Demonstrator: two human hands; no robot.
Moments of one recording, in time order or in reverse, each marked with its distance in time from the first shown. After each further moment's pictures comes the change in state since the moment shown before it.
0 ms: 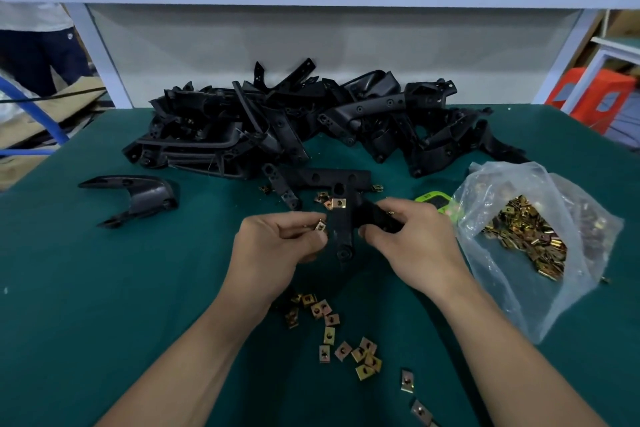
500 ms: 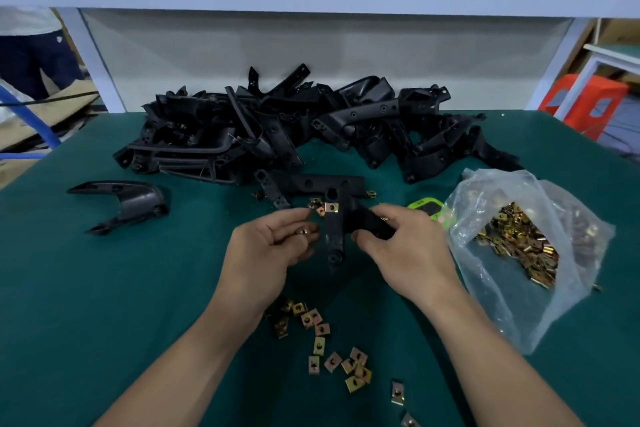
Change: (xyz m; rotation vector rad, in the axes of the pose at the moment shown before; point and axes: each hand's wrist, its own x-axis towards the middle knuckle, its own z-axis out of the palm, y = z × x) left_hand 0.004 -0.006 0.005 -0.105 -0.011 0.000; right_hand 0.001 0.001 0.003 0.002 0.026 0.023
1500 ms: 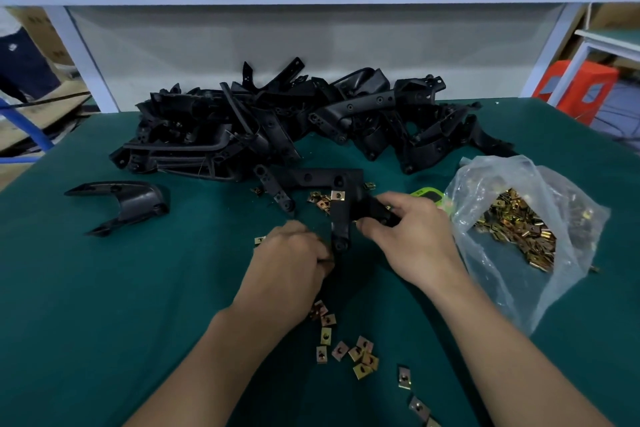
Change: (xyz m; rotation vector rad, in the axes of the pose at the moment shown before) left_hand -0.007 -0.002 0.006 1.167 -0.251 0.466; right_hand 0.001 0.001 -0.002 0.075 0.038 0.019
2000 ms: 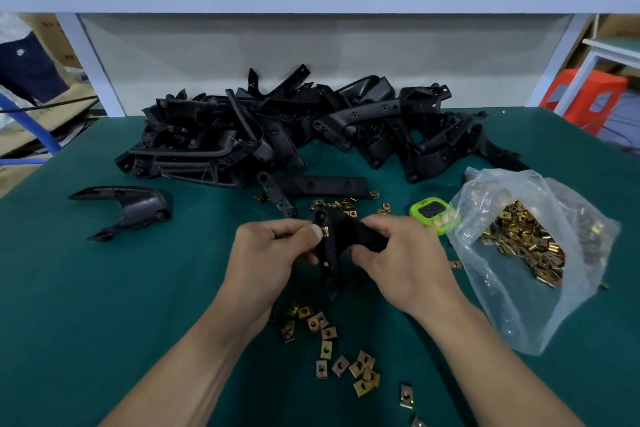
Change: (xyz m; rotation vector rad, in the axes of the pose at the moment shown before) left_hand 0.006 -0.004 -0.015 -1.036 0.228 -0.513; right_hand -0.011 -0.010 0.008 -0.153 -0.108 -0.101
